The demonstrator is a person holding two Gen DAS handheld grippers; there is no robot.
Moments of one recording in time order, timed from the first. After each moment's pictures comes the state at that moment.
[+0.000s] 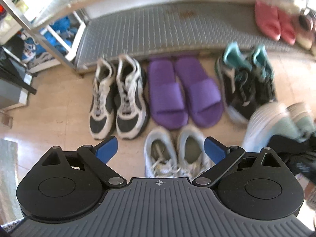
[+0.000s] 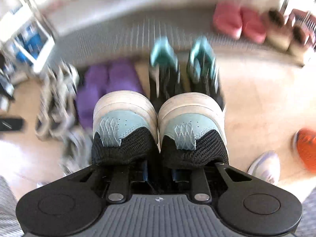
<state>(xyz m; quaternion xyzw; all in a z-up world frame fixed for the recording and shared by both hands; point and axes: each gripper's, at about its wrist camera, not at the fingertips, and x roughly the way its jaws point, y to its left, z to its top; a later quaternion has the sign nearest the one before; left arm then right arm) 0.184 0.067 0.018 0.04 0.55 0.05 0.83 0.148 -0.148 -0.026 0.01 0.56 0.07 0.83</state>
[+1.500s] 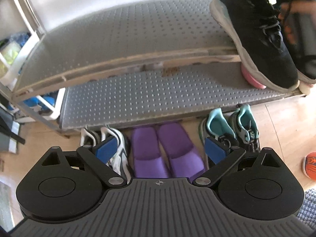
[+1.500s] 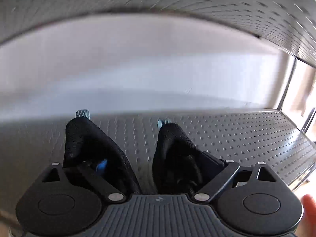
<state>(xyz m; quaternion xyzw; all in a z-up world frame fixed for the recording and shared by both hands) 0.292 0.059 0.047 0.02 0.50 0.02 0.87 0.510 -0.141 0.057 -0.07 0.33 -0.01 0.94</state>
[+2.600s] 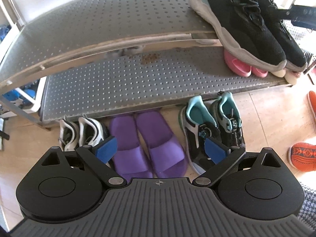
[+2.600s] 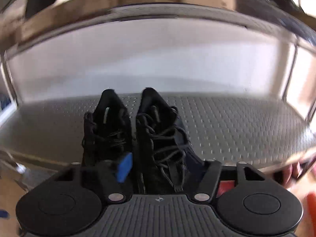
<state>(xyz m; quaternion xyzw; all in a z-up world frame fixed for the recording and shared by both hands) 0.292 0.037 0.034 0.01 0.53 -0.02 0.85 0.452 -0.237 0.081 0.00 0.33 0.07 0.94</state>
